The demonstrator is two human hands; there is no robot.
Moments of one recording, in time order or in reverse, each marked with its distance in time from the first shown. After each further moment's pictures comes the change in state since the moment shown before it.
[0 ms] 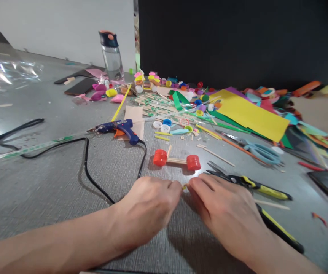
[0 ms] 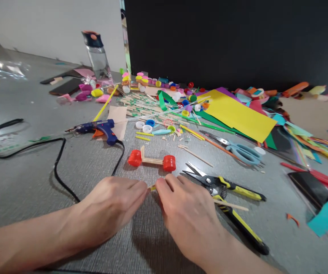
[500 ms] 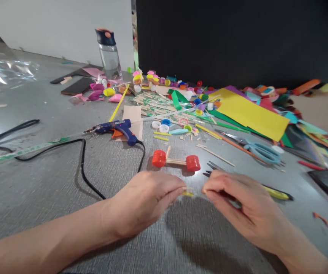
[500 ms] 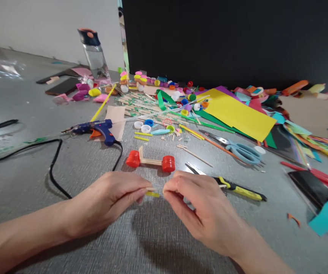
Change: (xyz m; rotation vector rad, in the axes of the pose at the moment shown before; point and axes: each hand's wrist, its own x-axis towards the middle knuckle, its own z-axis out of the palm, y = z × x) left_hand 0.005 -0.016 -0.006 -0.465 0.112 -0.013; right_hand -0.008 0.034 -0.023 0.532 -0.006 -0.044
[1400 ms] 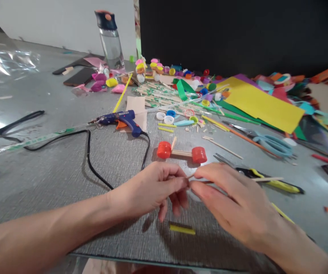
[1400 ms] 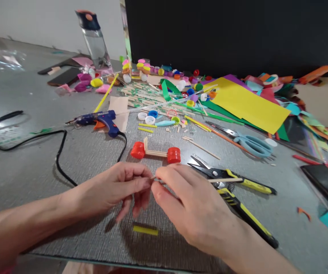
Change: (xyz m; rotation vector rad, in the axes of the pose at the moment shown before) left_hand 0.004 0.013 0.000 -1.129 -0.161 -0.601; right_hand 0.008 -0.017 0.017 -0.337 0.076 -0.249
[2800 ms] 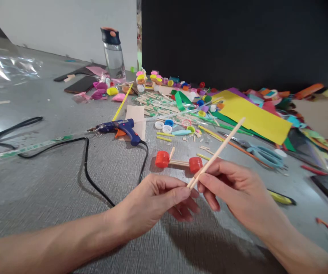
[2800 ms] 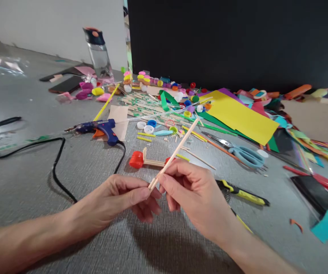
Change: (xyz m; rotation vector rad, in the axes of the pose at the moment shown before) left_hand 0.002 -0.017 -0.001 -0.107 0.002 0.174; right_hand 0.022 0.013 0.009 1.144 0.070 0.778
